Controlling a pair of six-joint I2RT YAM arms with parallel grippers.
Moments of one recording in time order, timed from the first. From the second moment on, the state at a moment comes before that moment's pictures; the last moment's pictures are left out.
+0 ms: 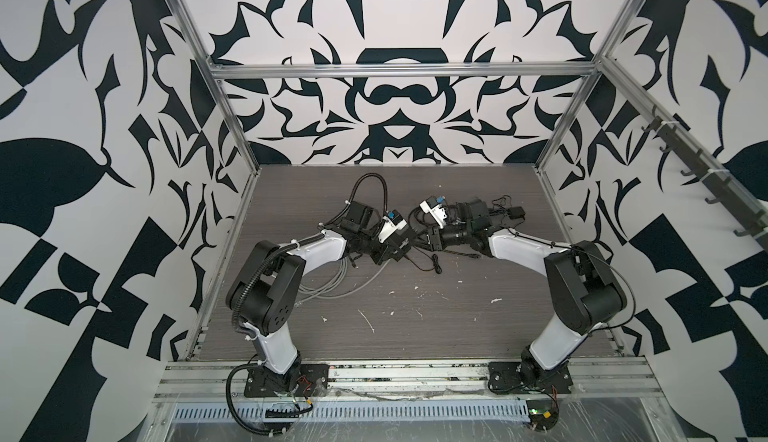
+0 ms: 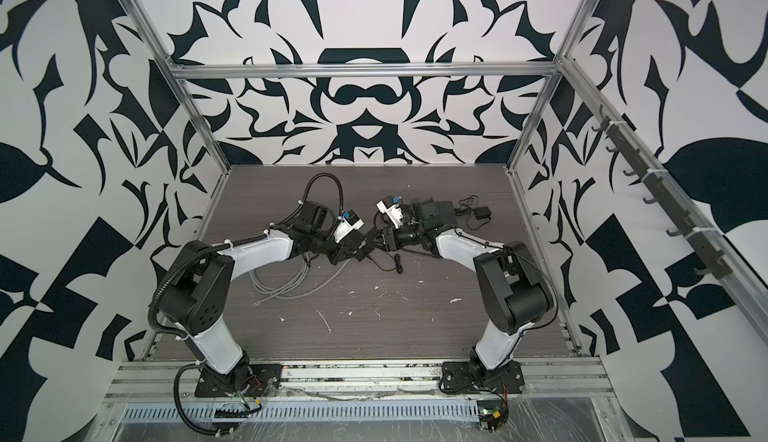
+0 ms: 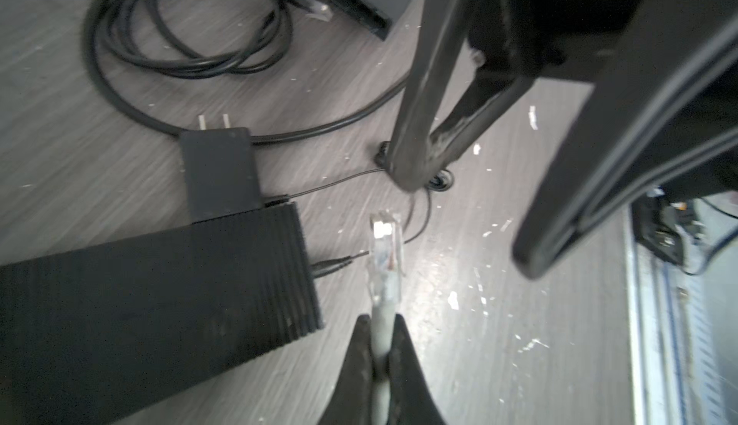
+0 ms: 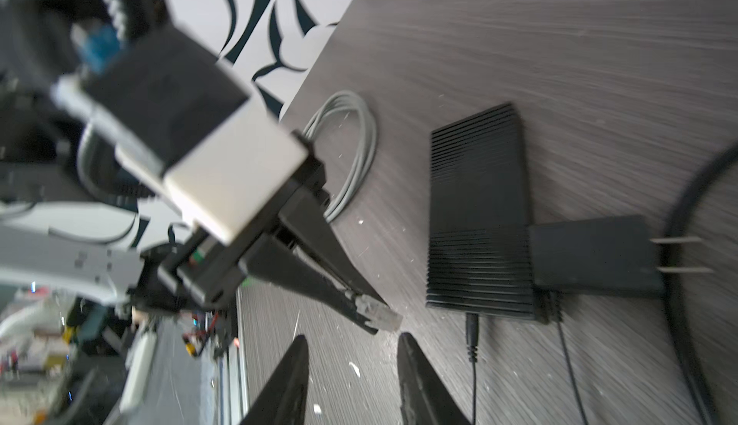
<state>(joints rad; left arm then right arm) -0.52 1.74 1.02 -0.18 0.73 0.23 0.39 1.69 0.95 0.05 -0.97 0.19</state>
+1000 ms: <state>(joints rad) -0.50 1.69 1.02 -0.22 0.88 0.24 0.35 1.82 0.92 0.41 -1.19 0.19</state>
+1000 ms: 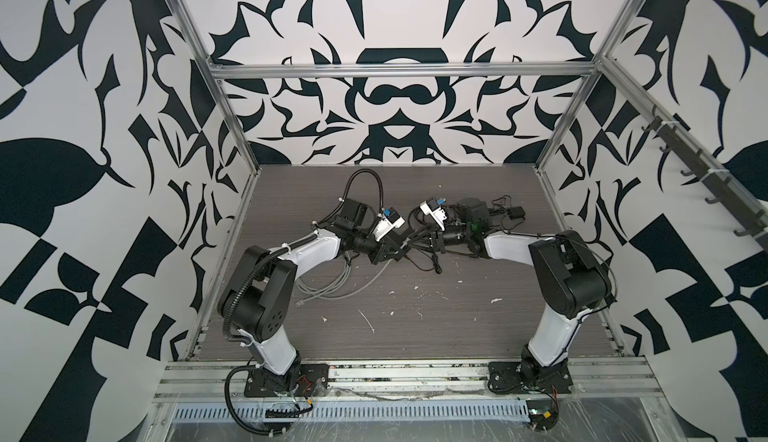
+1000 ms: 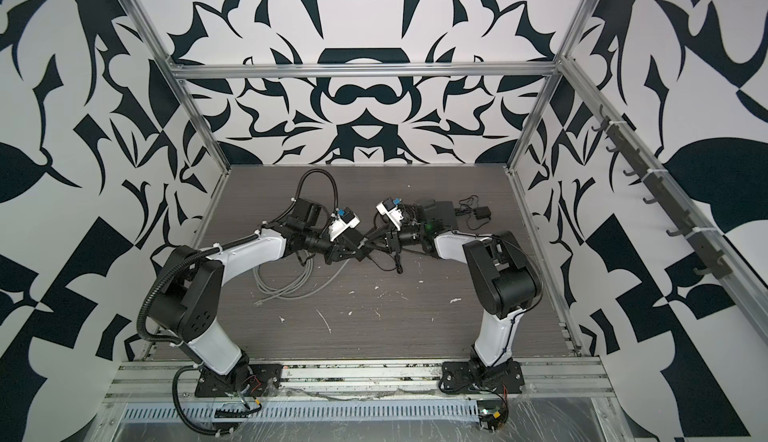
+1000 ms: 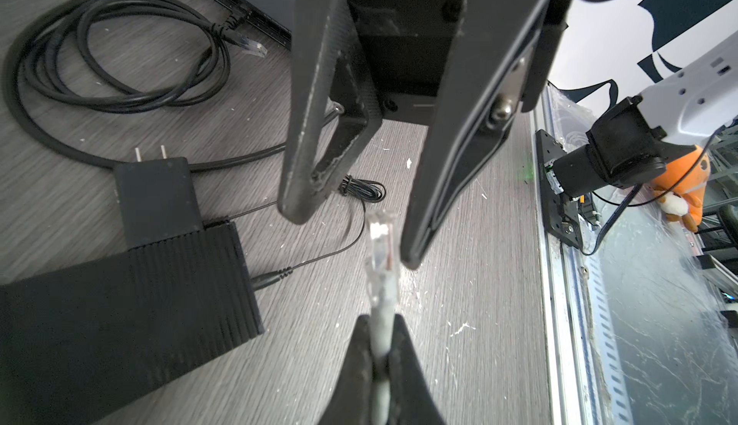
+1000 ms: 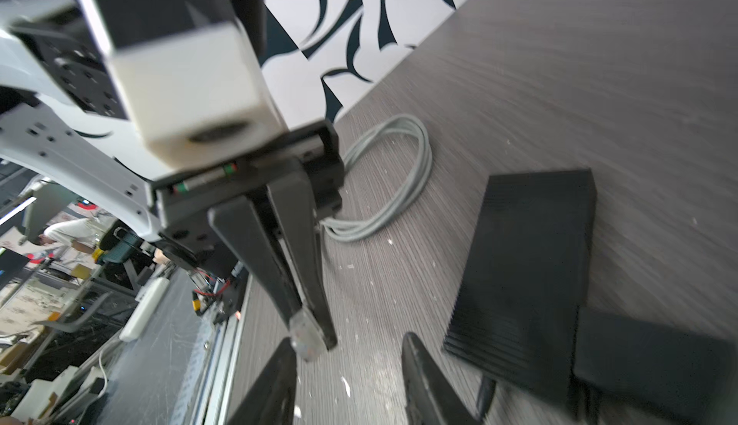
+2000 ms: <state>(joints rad) -0.49 1.66 1.00 -0.21 0.89 0.23 0.38 1.70 0.85 0.62 -1.13 0.38</state>
